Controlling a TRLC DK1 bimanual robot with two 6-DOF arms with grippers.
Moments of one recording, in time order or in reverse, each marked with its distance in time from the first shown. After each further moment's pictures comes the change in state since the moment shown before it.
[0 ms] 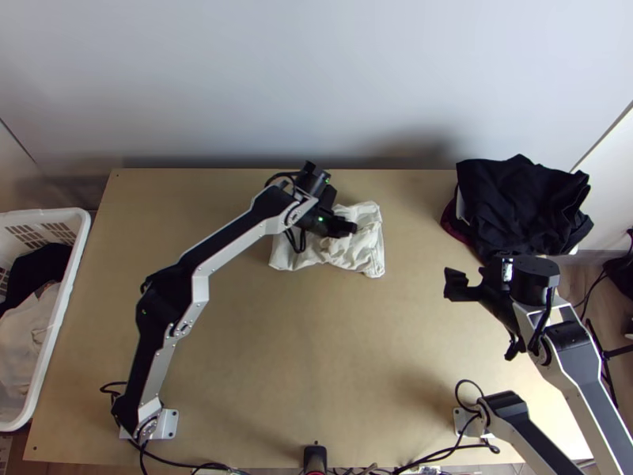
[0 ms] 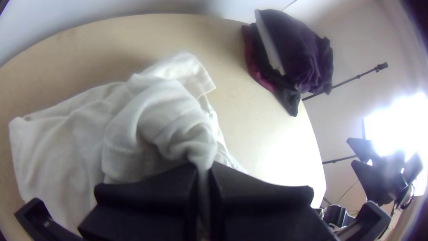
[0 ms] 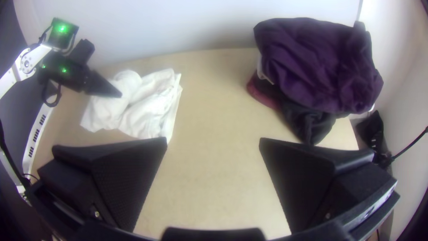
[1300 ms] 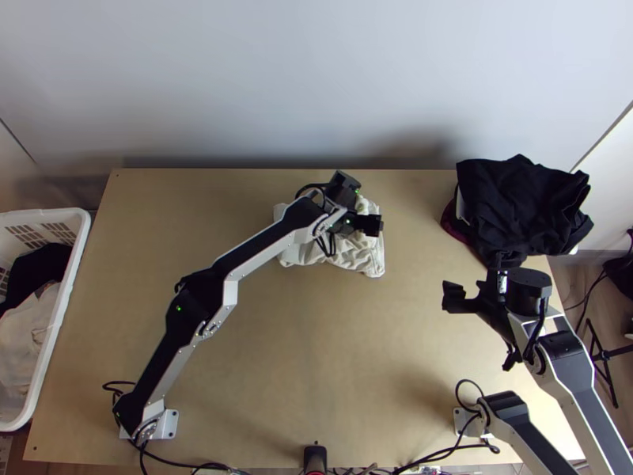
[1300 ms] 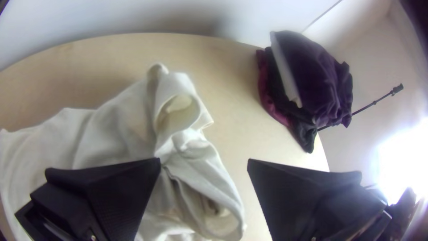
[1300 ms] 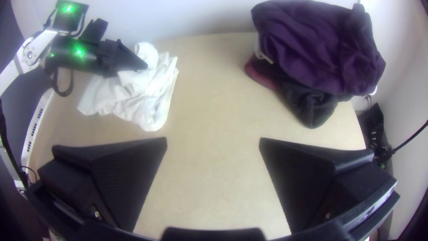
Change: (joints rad) left arm -0.089 0.161 0.184 0.109 -0.222 -0.155; right arm -0.004 -0.052 -0.093 -0.008 -0.008 0.003
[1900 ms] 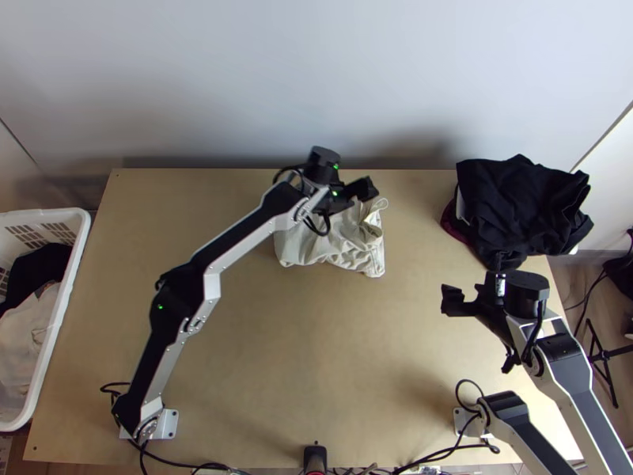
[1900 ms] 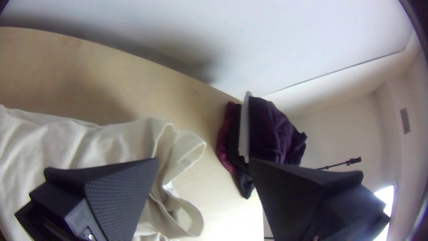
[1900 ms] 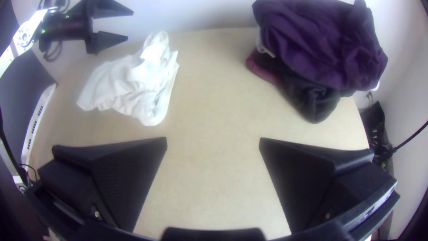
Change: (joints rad) left arm 0.074 -0.089 -0.035 0.164 0.133 -0.365; right arm 0.003 -0.012 -0.028 0.001 -0.008 0.000
